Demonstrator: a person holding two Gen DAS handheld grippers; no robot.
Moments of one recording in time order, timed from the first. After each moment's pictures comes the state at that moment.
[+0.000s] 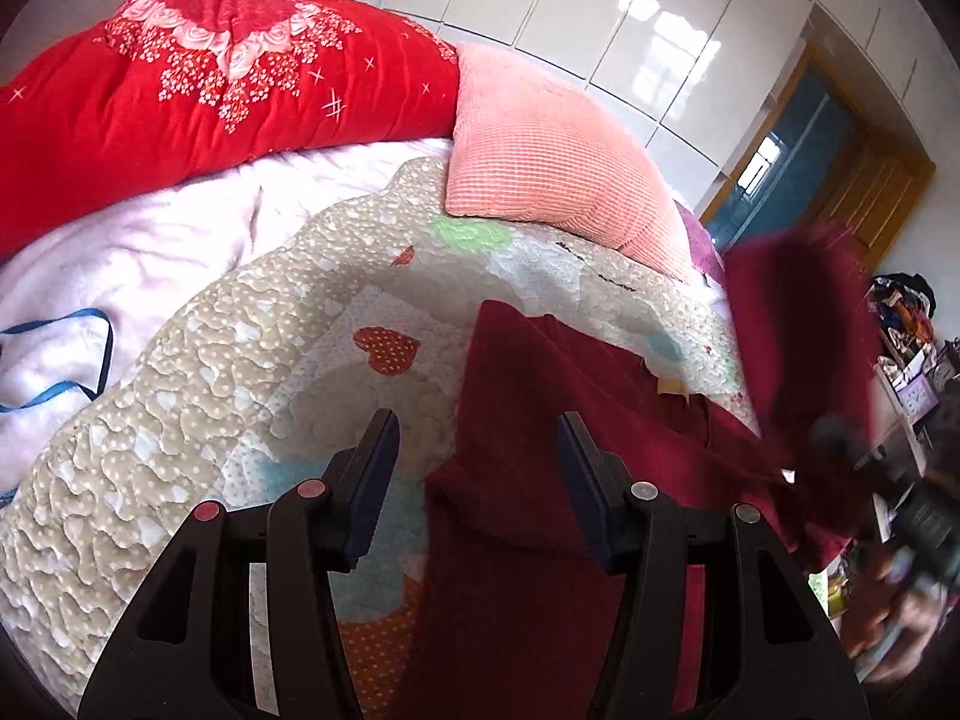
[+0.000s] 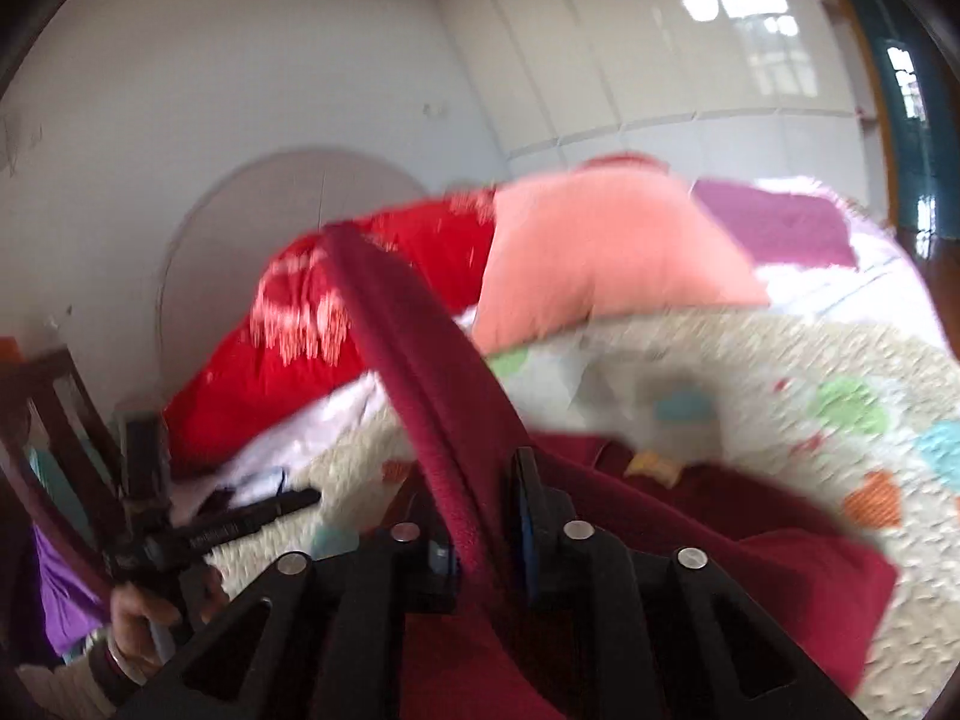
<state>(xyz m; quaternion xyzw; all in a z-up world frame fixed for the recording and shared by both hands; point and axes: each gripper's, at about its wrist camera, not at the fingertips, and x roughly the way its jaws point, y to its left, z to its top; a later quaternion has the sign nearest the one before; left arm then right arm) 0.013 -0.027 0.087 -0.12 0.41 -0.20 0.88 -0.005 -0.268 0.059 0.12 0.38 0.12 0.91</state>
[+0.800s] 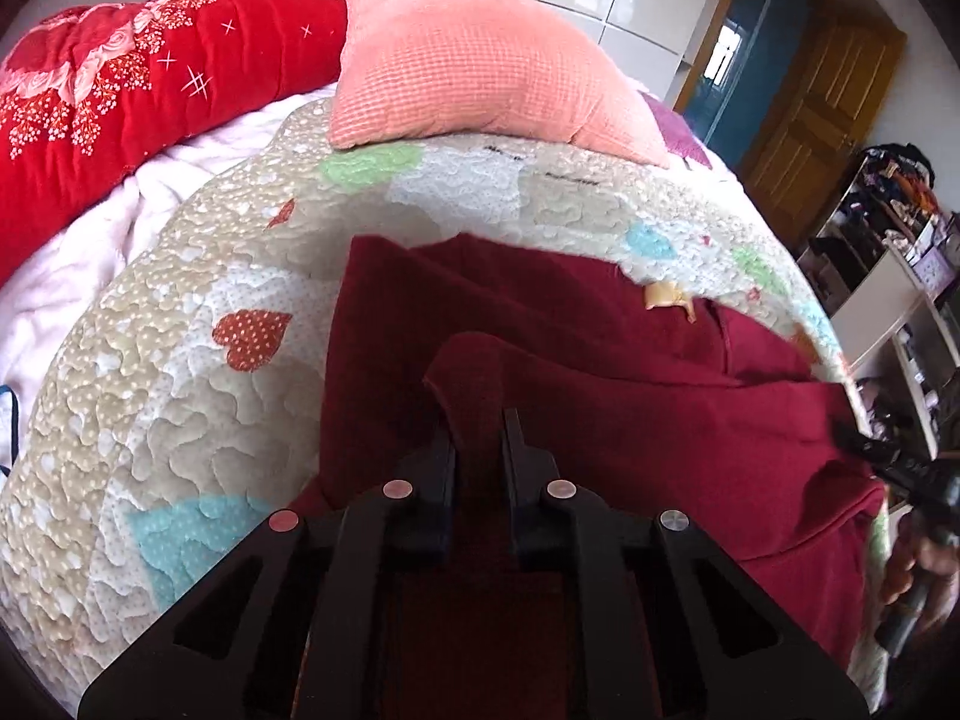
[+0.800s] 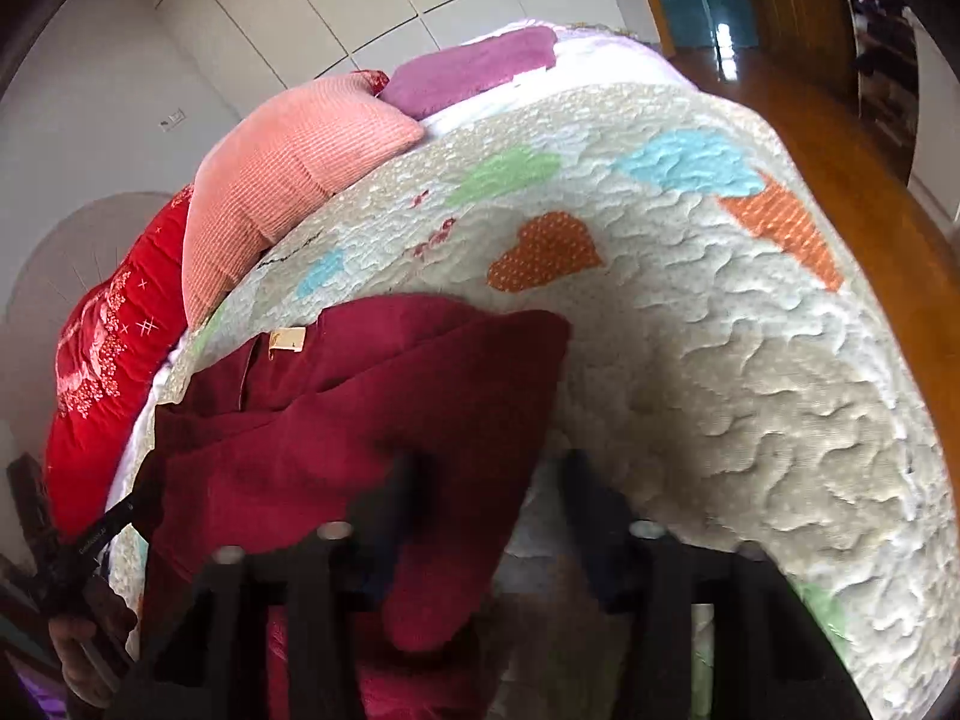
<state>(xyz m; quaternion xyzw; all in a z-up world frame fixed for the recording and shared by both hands) 0.043 -0.118 0.060 -0.01 0.44 -0.25 0.86 -0.089 -0.464 0.009 0.27 0.40 -0.11 0.87</state>
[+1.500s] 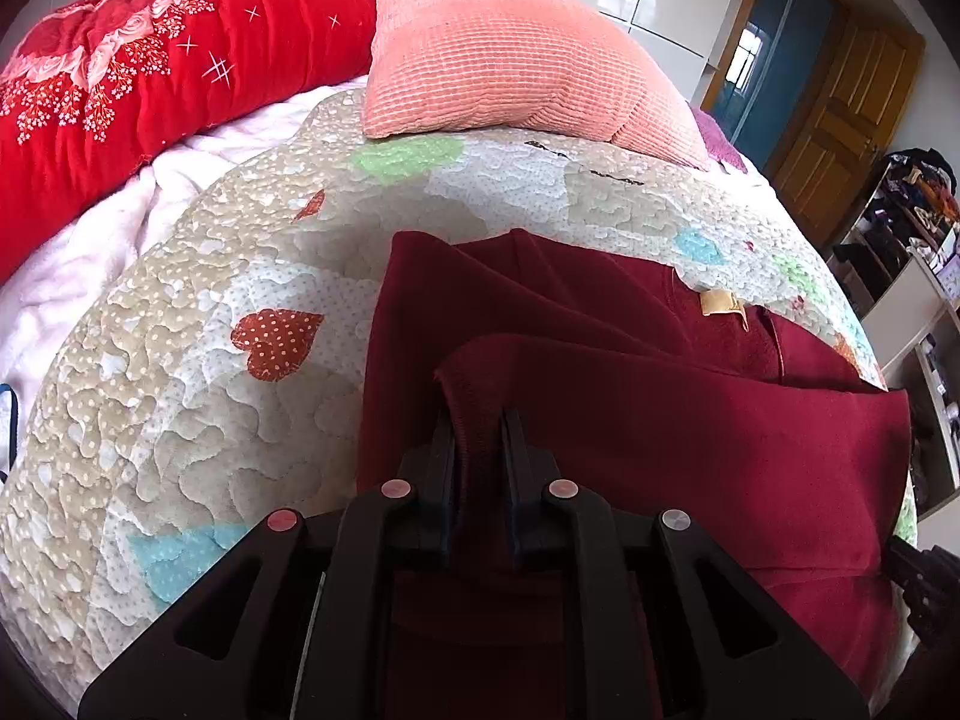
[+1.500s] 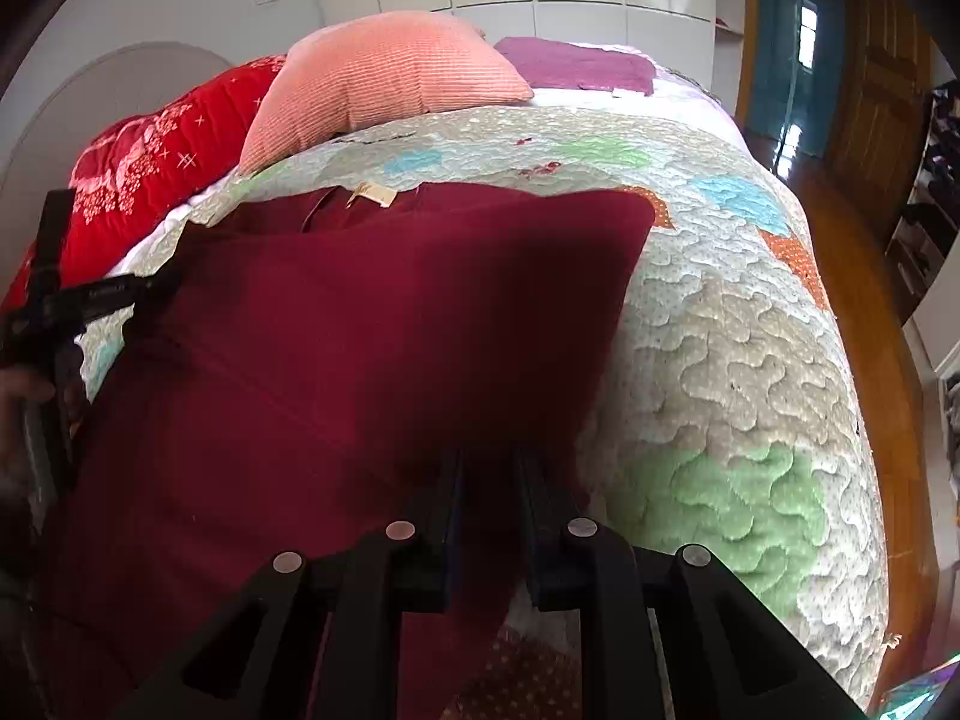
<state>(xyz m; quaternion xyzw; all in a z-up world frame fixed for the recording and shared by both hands) 0.059 -0.114 0.034 0.01 0.44 -0.22 0.87 -0.149 -0.373 0.010 0.09 0.45 -0.09 0.89</state>
